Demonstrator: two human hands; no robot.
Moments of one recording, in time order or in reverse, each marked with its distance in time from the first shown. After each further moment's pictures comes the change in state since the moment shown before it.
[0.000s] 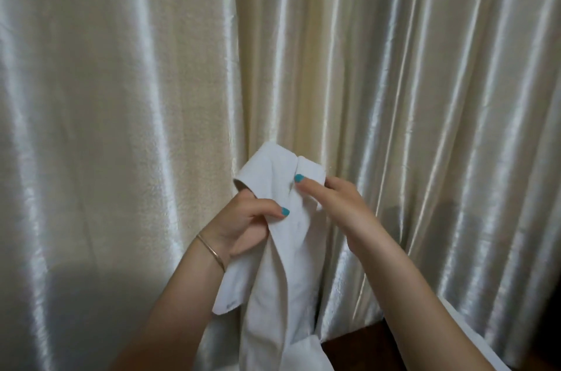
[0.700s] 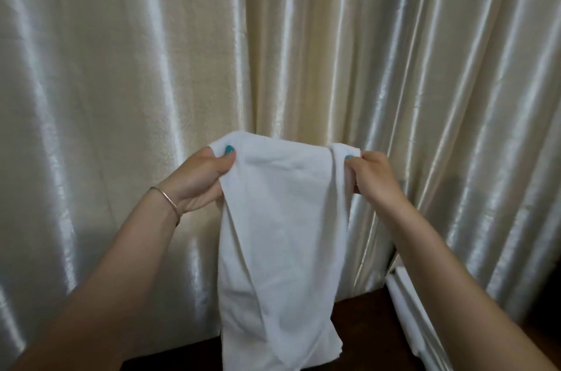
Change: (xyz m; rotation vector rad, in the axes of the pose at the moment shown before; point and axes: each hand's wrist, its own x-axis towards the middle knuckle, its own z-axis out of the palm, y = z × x) left_hand -0.032 0.041 -0.037 0.342 0.398 -0.016; right_hand 0.021 0.035 -0.036 -0.143 0.217 -0.112
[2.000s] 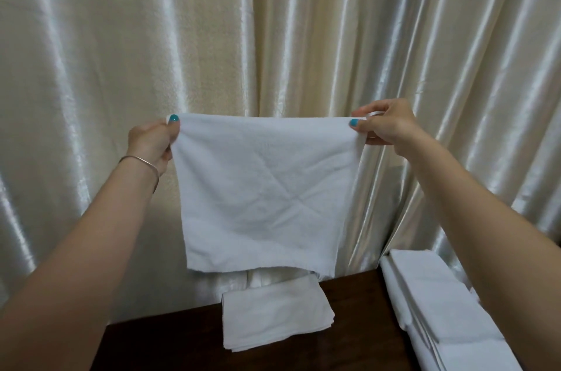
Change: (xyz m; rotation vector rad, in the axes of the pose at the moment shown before) left_hand -0.003 0.003 -0.074 0.052 0.746 0.112; right_hand 0.037 -0.030 -0.049 -0.017 -0.104 0.042
